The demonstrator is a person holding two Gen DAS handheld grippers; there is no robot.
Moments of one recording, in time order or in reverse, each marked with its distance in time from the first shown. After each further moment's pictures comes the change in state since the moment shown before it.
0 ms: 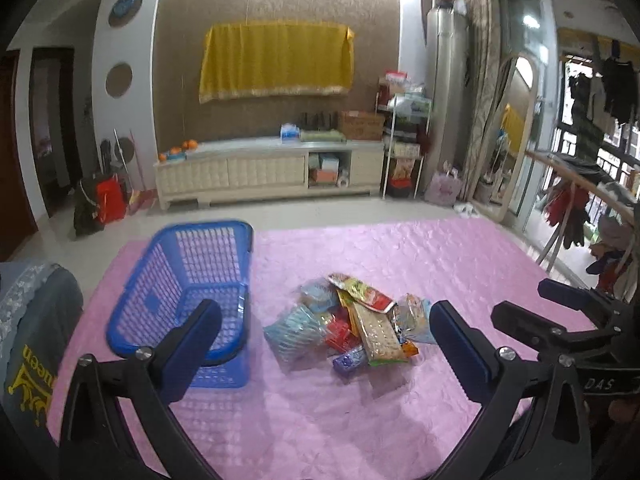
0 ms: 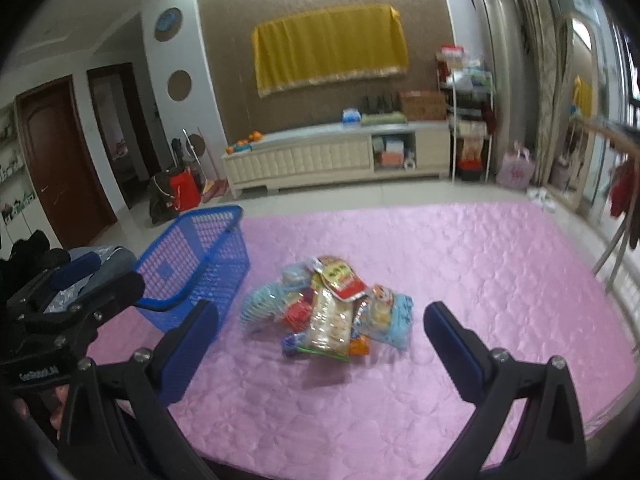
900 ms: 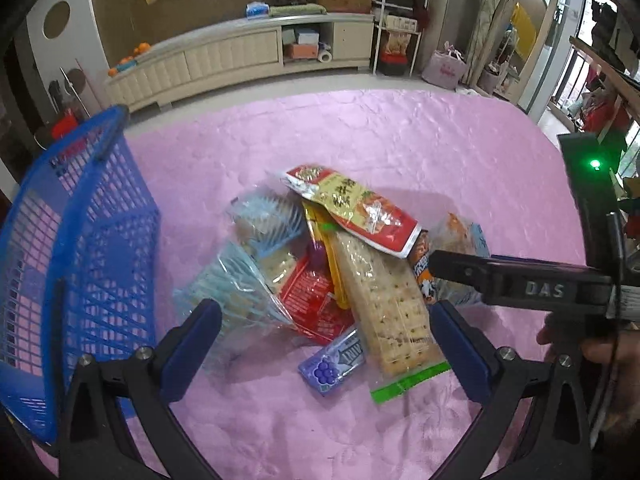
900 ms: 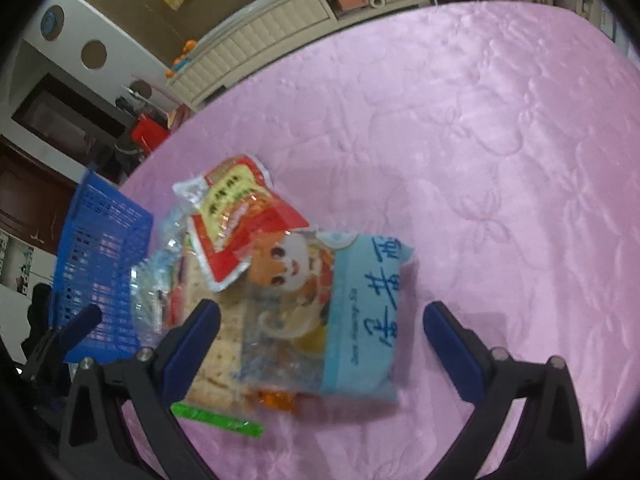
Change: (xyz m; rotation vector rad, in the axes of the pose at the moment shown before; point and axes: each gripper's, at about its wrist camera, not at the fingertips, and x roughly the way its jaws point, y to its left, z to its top) left arm 0.188 -0.028 -0.018 0.064 0.456 -0.041; right arm 0.227 -0.118 -0.025 0.336 0.524 0.099
